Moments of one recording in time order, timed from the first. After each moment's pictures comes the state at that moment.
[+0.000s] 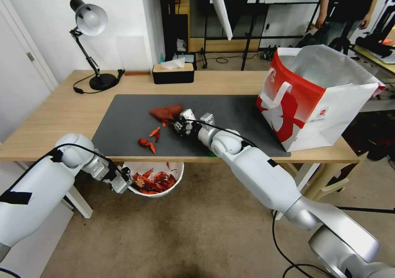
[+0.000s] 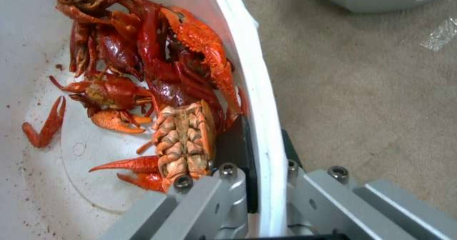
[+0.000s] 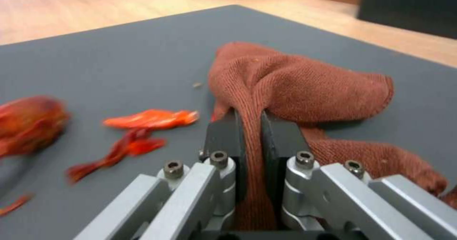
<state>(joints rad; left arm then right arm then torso) 0.69 -0.75 -0.09 -1.46 0.29 -0.59 1.43 -0.44 1.30 -0.30 1.28 0.54 -0.21 -0.27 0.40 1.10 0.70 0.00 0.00</state>
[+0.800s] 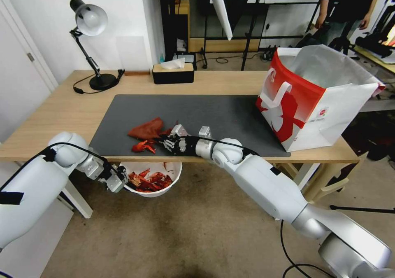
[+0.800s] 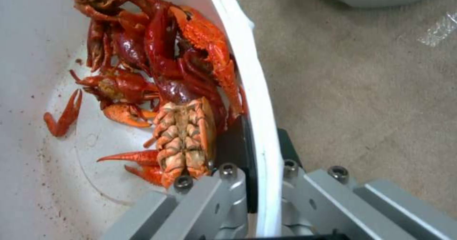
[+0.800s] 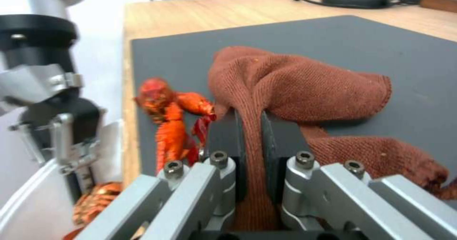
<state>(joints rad) 0.69 -0.72 -0.10 -1.47 0.28 -0.59 1.43 -0.46 1.26 -0.35 1.31 0.55 -0.12 -0.55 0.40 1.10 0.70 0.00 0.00</state>
